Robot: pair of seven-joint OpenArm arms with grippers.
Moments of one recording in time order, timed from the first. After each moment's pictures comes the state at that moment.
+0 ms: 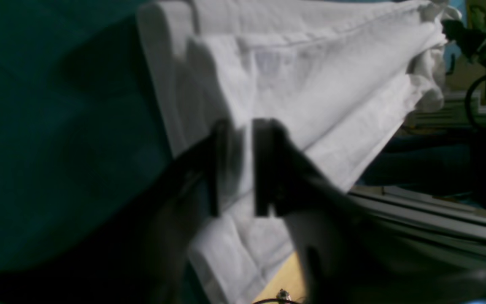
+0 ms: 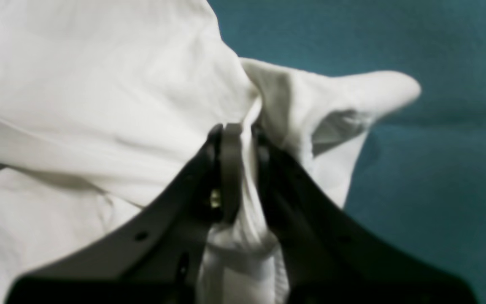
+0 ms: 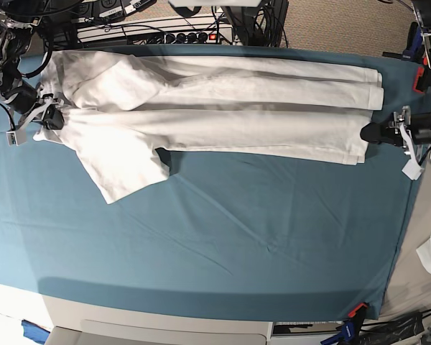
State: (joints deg) left arm -4.3 -36.2 -12.1 61.6 -82.9 -43.3 81.4; right arm -12.4 31.2 34.6 77.9 44.4 40.2 -52.5
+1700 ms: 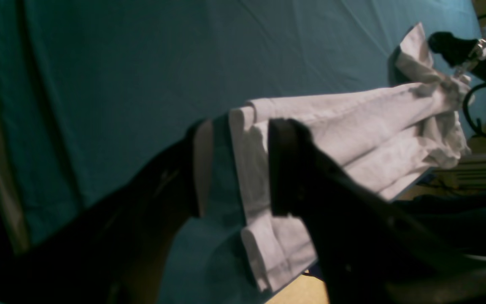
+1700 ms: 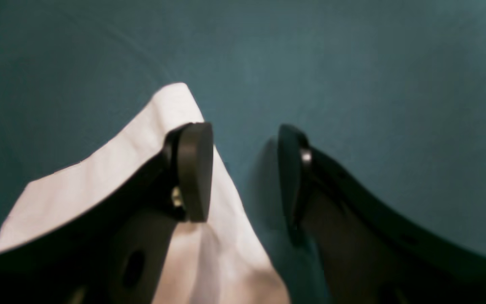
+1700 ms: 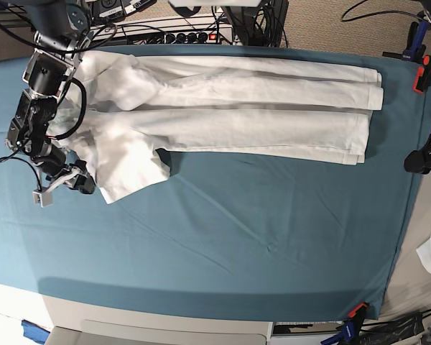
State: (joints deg) left arm -4.5 -40.2 -28.5 66.1 -82.7 -43.3 81.4; right arm 18.6 22.9 27.9 51.7 32.9 39.4 -45.6
